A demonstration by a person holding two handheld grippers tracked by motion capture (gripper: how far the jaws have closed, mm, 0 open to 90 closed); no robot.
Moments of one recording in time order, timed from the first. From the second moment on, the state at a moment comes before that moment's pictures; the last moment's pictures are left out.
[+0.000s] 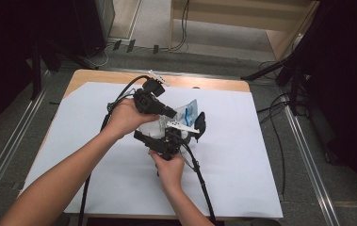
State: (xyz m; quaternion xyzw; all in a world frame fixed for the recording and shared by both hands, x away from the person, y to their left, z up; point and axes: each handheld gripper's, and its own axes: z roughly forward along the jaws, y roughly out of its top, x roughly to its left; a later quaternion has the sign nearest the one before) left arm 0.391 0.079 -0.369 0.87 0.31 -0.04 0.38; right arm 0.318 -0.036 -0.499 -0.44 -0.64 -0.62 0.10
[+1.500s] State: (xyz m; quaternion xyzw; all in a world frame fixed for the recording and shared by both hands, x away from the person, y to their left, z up) left arm 0.390 0.076 -0.365 0.88 0.30 -0.04 0.37; right arm 0.321 -0.035 -0.498 -0.43 -0.64 -0.62 0.09
